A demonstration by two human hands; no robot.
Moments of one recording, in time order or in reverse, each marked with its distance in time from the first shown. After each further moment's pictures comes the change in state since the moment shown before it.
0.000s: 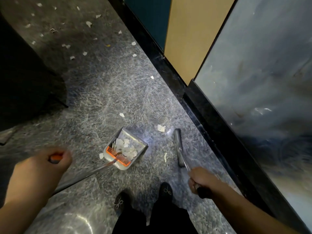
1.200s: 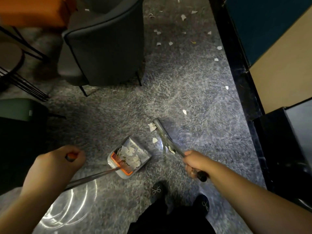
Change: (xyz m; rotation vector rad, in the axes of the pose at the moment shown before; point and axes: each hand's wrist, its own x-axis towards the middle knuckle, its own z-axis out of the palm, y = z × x) left_hand -0.028 -0.230 -0.158 0.187 0.105 -0.338; right_hand -0.014 -0.138 0.312 -0.610 -0.271 -0.189
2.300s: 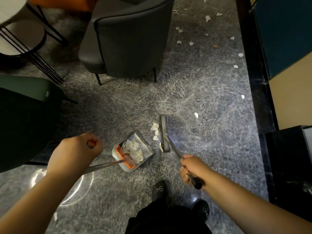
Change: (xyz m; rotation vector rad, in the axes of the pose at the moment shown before) left_hand 0.022 -0.025 0.004 -0.060 -0.053 -0.063; right_hand -0.023 -0.039 0.072 0.458 -0.050 0.048
